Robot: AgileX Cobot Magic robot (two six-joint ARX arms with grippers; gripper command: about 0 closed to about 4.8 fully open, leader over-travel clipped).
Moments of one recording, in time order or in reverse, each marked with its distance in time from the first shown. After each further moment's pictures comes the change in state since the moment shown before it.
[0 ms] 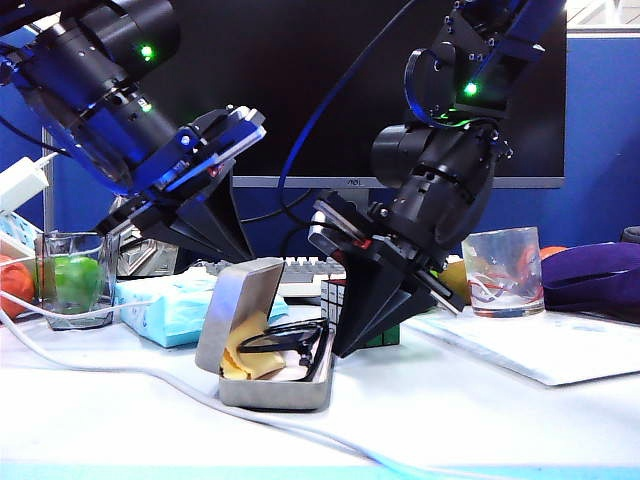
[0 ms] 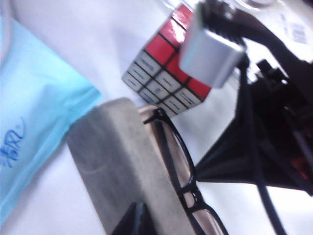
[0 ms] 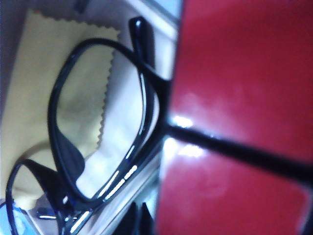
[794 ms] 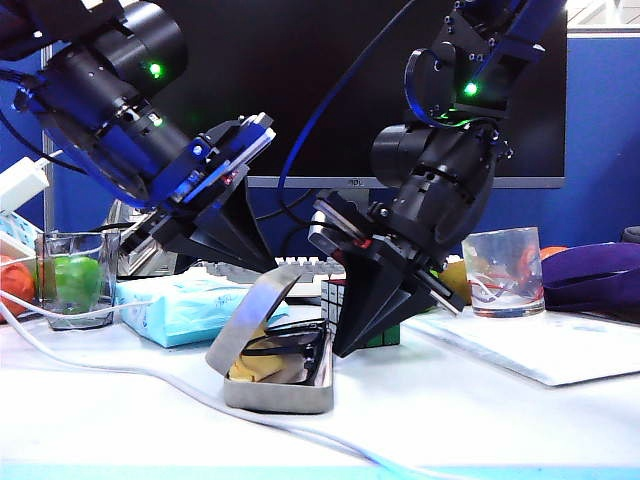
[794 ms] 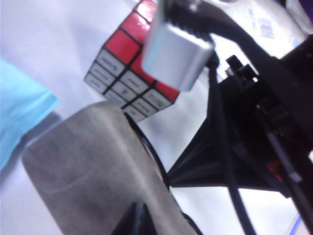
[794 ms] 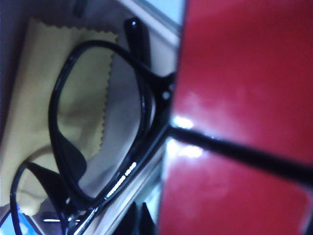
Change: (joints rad) left arm 0.003 0.062 0.006 0.058 0.118 0.000; right arm 0.000 0.000 0.000 0.001 0.000 0.000
